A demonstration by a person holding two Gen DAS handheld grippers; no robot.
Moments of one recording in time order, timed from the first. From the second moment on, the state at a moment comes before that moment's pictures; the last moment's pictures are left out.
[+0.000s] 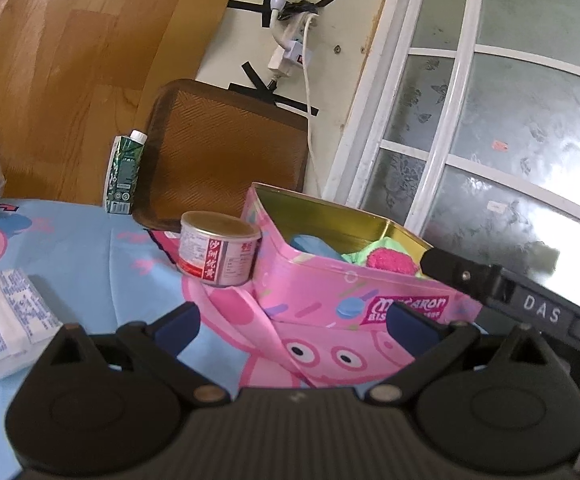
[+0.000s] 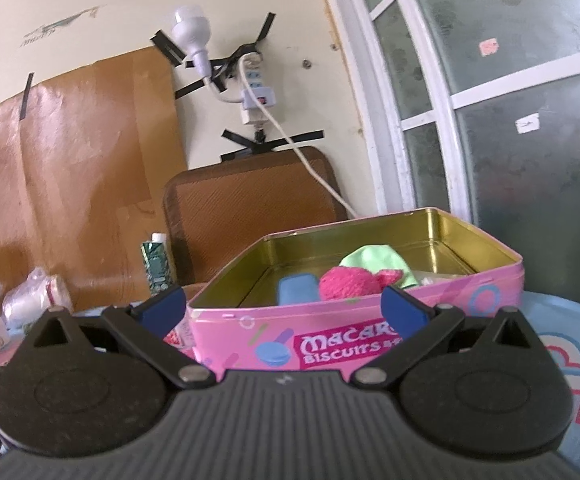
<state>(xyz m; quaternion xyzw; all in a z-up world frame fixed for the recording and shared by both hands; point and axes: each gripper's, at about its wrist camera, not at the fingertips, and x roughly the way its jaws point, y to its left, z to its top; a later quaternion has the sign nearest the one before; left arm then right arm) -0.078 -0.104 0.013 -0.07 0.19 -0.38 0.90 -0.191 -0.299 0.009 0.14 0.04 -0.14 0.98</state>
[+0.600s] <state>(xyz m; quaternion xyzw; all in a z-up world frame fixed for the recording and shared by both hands) -0.084 -0.082 0.022 -0.07 0.18 -0.36 0.91 -0.197 -0.288 0.018 0.11 0.03 -0.12 0.99</state>
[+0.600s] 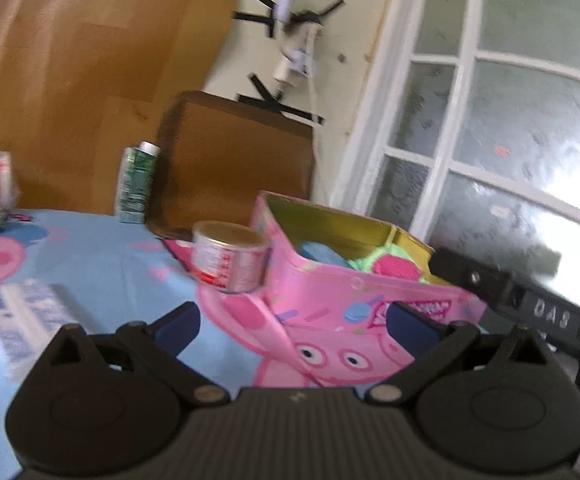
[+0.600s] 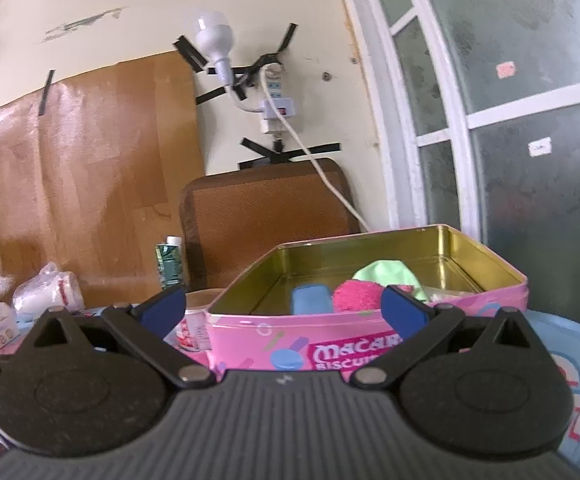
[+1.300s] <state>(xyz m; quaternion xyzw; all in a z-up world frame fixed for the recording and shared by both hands) -0.054 0.081 0.020 -0.18 0.20 -0.12 0.96 -0.060 -0.128 0.017 -0.05 0.21 0.22 0.95</state>
